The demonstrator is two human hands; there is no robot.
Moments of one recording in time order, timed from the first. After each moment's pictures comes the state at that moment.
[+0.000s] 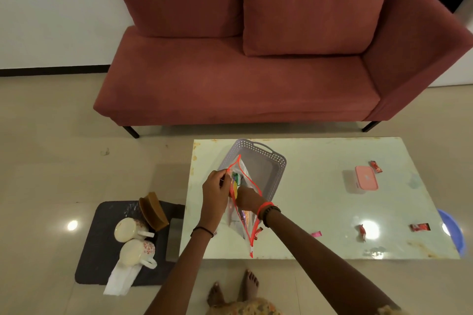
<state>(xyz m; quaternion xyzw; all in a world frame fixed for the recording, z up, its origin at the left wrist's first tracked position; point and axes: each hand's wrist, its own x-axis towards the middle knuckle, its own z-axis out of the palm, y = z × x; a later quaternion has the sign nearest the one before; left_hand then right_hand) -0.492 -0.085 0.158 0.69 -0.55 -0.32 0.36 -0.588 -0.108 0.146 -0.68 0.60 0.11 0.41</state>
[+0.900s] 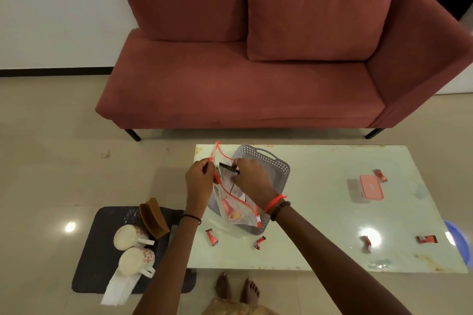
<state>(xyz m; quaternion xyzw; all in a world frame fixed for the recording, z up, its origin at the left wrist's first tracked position) -0.455 -0.133 0.180 0.73 -0.50 -0.29 0.36 -0.582 -0.147 0.201 -0.71 0.64 -0.09 0.28</state>
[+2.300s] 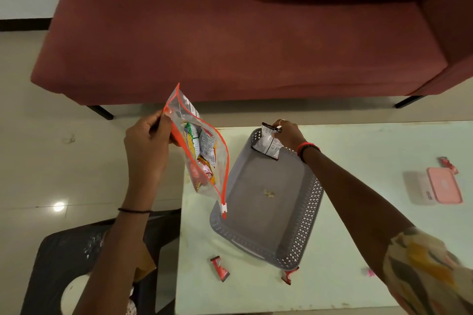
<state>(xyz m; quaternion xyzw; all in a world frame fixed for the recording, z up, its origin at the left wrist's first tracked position) -0.349 -0.293 0.068 0.71 -0.48 -0.28 0.44 -0.633 -0.391 -0.108 -0.57 0.73 -0.07 0.36</state>
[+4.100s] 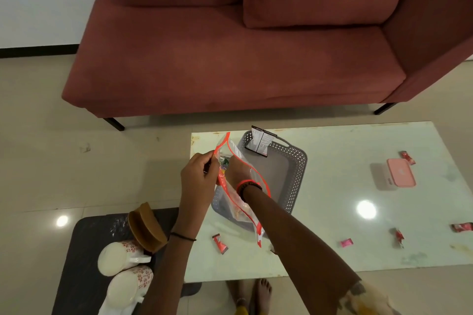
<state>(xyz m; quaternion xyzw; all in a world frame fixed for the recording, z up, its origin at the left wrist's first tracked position) -0.415 -0.178 0.111 0.68 -0.58 -0.27 0.36 -0.505 -0.224 0.043 -0.62 0.70 -0.02 0.36</state>
